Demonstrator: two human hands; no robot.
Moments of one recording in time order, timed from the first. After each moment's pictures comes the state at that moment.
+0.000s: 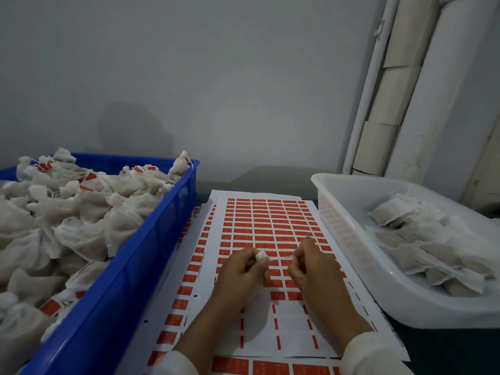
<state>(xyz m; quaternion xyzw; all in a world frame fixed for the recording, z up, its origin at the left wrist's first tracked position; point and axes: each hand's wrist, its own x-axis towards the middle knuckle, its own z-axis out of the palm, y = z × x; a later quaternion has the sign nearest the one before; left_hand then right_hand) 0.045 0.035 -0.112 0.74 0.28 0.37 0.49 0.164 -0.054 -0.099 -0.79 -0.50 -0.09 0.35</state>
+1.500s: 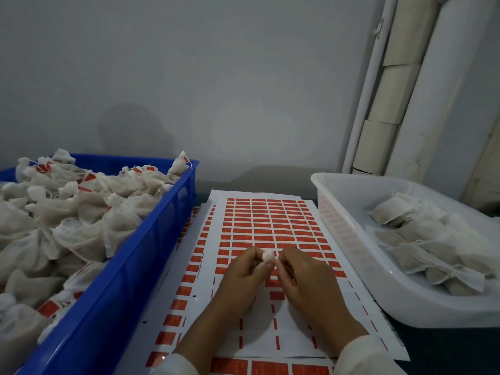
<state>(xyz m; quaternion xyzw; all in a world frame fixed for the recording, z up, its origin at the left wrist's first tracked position) 0.046 0.032 -0.115 0.73 0.26 0.36 0.52 0.150 -0.057 -0.097 -0.73 -0.59 -0.12 0.33</state>
